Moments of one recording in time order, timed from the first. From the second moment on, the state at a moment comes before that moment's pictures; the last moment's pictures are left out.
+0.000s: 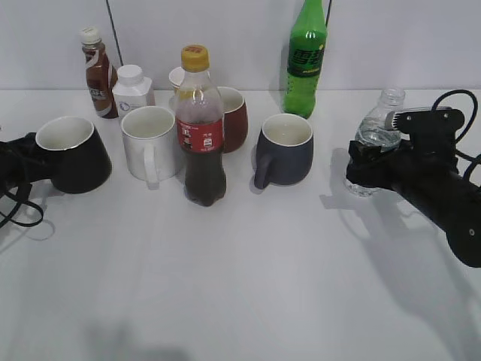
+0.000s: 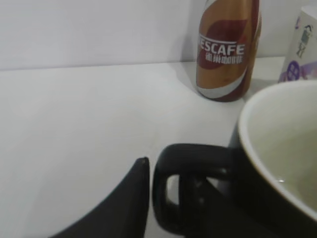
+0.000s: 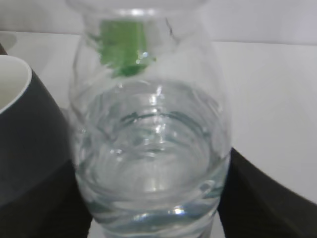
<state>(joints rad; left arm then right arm) 0.04 2.15 -0.66 0.11 -1.16 -0.02 0.27 2.04 -0.57 0.09 -1.09 0.00</state>
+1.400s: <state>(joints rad) 0.03 0.86 -0.51 0.08 0.16 -0.07 0.27 1.11 -0.59 0.06 -0.15 -0.08</state>
